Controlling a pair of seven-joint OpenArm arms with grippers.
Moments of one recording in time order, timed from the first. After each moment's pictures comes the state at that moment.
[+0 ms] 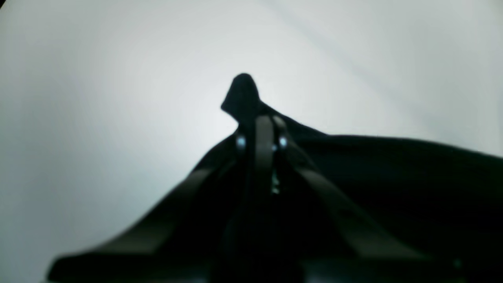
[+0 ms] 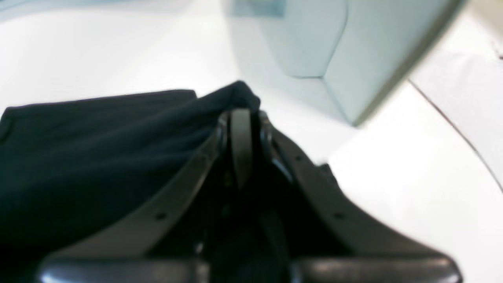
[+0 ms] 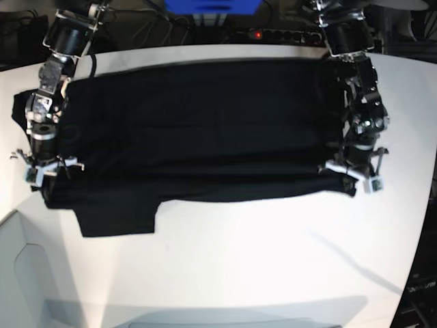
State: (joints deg) left arm 2.1 -10.5 -21.0 88.8 -16.8 -7.1 31.9; right arm -1.4 9.7 26.8 76.2 -2.0 15.6 3.4
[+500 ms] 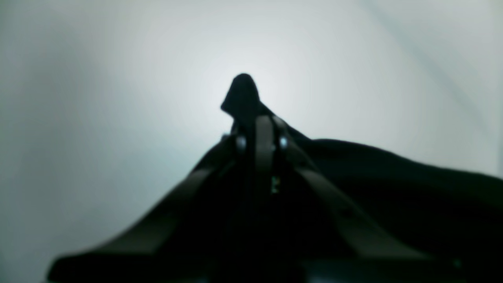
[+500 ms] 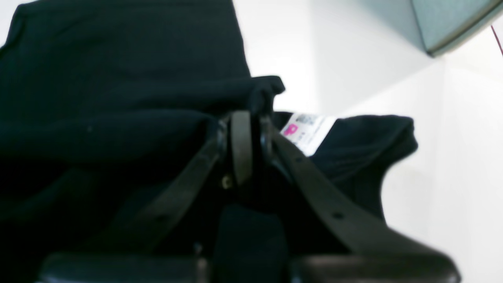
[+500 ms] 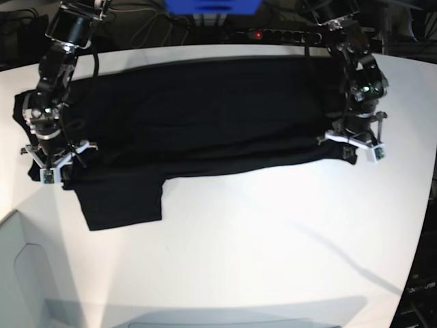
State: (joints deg) left arm 11.6 -2.7 -27.7 102.4 -16.6 -6.9 41.4; right arm -4.0 8.0 26.4 90.3 -1.7 25.3 -30.6
